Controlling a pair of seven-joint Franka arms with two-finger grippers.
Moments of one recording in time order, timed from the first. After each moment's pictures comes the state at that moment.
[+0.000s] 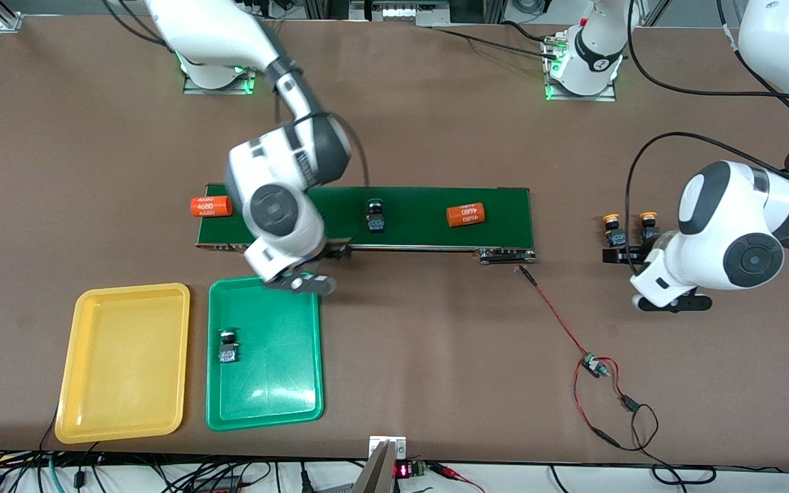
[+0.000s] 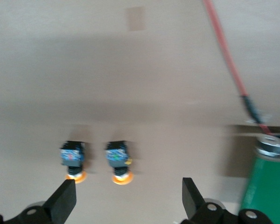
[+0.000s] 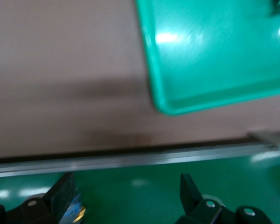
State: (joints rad) left arm 0.28 0.53 -0.39 -1.60 0.24 1.74 -0.22; right arm 0.79 0.70 -0.28 -1.30 0.21 1.84 0.59
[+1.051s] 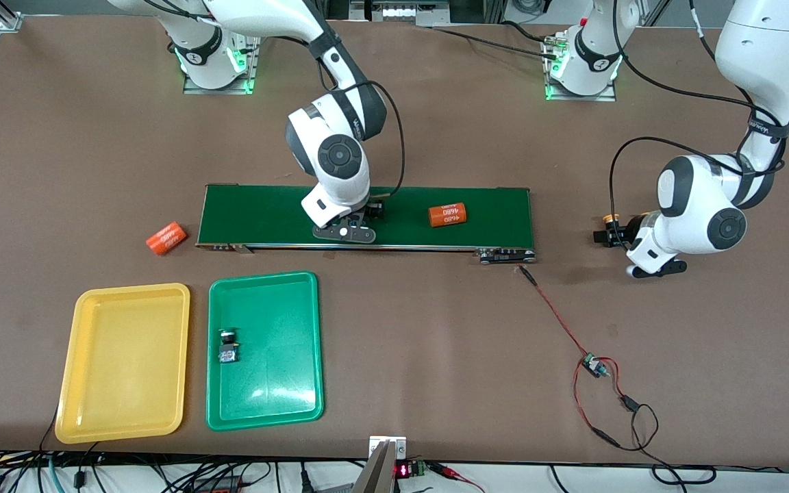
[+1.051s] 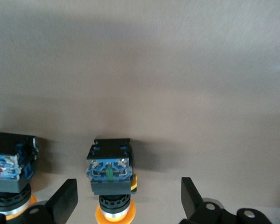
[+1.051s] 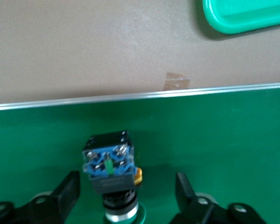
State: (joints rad) left arm 0.21 0.46 -0.15 -2.10 -0.01 2.21 -0.10; right arm 0.95 0.60 -0.28 -1.68 0.21 2.13 0.67
